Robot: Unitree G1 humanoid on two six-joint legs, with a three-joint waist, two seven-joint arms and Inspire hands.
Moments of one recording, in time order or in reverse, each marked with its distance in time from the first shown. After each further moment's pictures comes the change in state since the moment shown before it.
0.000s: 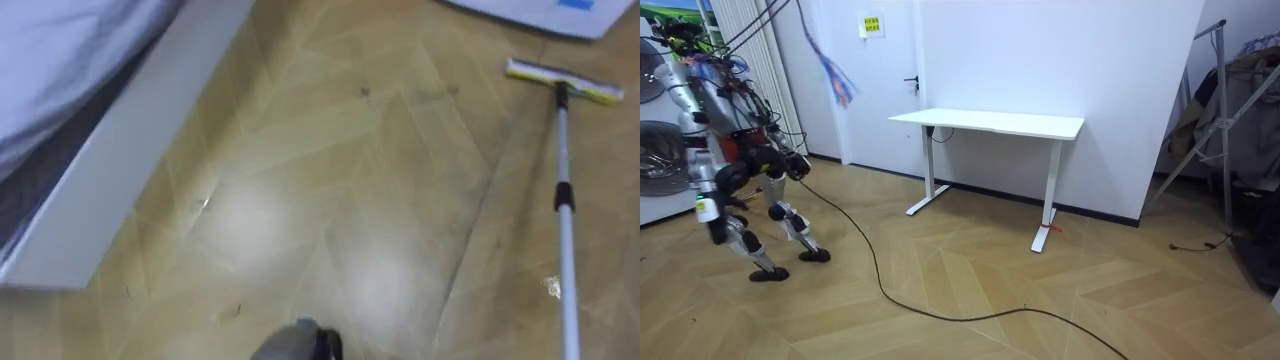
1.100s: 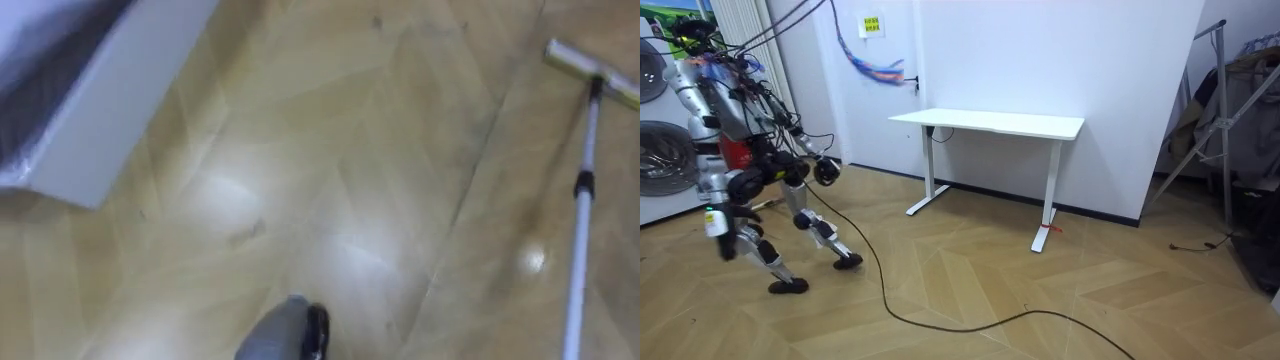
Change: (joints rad) left arm 0.032 -0.013 0.018 0.028 0.048 -0.030 0.020; right arm 0.026 -0.016 -0.034 0.008 0.095 -0.018 -0.005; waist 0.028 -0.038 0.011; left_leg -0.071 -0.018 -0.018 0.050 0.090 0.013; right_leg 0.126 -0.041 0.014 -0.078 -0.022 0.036
